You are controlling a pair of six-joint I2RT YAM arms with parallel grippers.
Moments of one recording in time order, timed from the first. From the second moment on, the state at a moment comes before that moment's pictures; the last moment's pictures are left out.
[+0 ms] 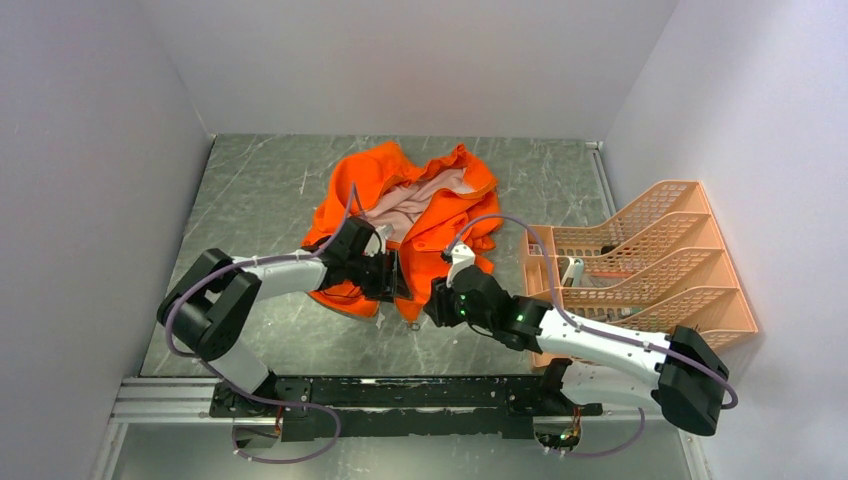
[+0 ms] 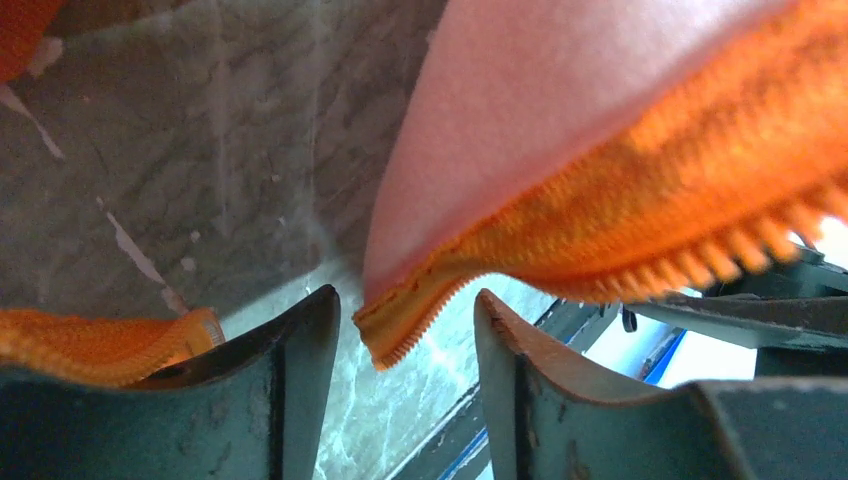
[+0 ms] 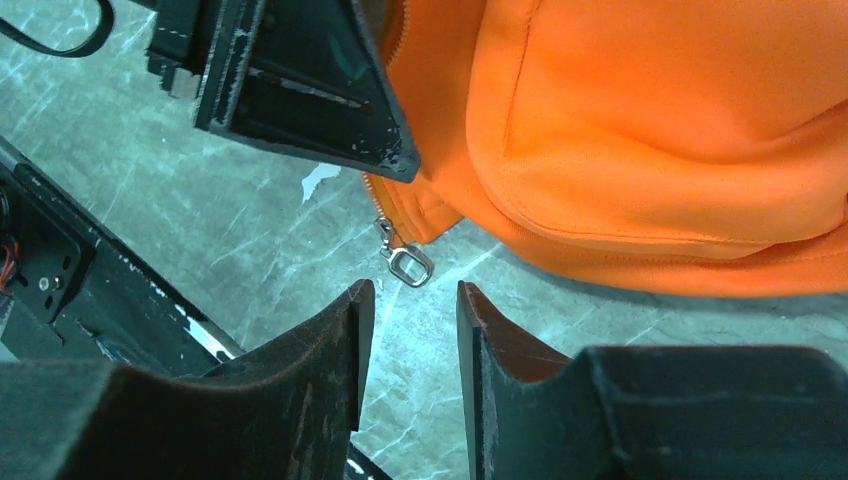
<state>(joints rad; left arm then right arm) -0.64 1.60 0.76 -0.05 0.48 -0.71 1.01 1.06 0.54 -0.10 0.17 0.50</state>
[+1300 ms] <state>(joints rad) -0.64 1.55 0.86 -0.08 0.78 -0.58 1.00 1.01 0.43 0.08 0.10 0.42</state>
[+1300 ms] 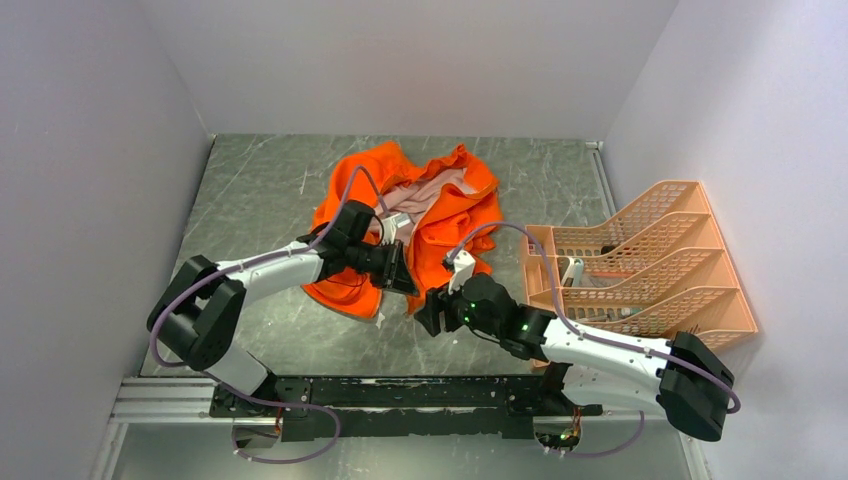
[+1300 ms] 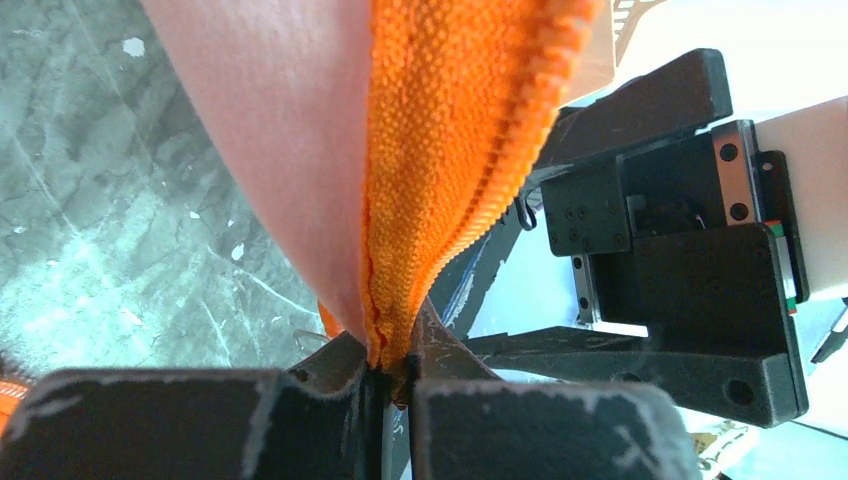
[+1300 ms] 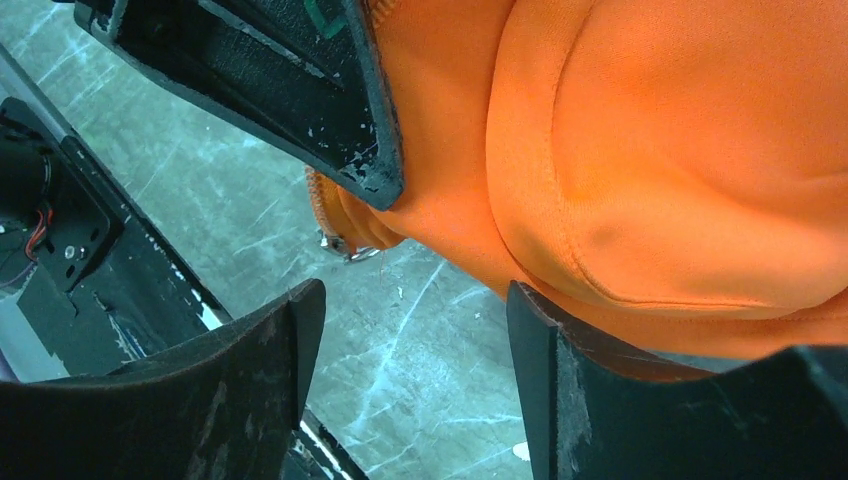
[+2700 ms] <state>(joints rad) -0.68 1.62 0.77 0.43 1.15 -0.91 1.01 0.83 0.30 0.27 0.04 0.46</state>
